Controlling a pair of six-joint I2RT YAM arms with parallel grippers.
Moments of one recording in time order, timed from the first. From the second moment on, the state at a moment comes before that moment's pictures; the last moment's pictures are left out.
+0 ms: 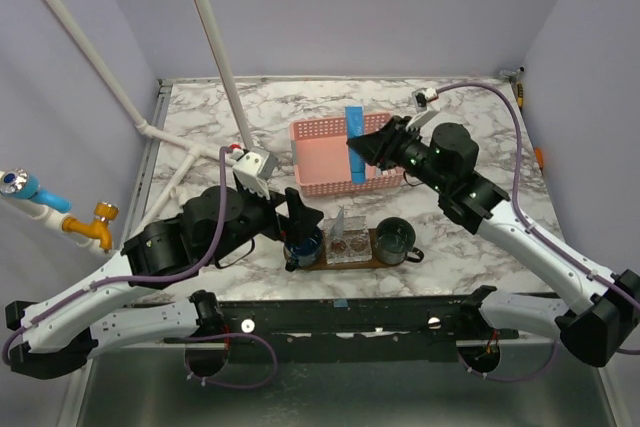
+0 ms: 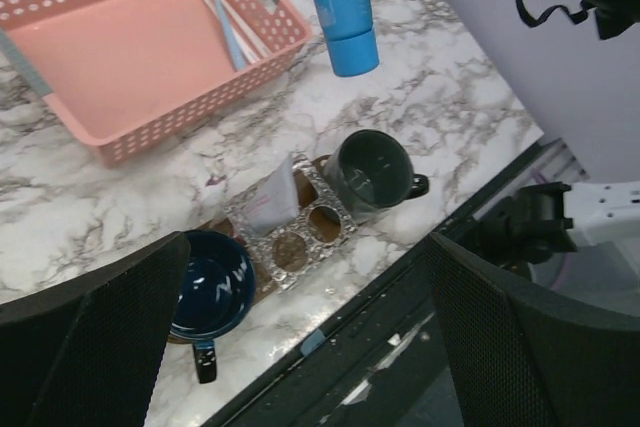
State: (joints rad) left arm -1.12 0.77 1.09 -0.64 -0.35 -0.51; right arm 0.66 1.16 1.04 0.03 -0.08 0.61
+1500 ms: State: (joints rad) left arm -1.12 0.79 1.04 -0.44 -0.22 -0.61; right arm 1.11 1.14 1.04 0.23 0.30 0.86
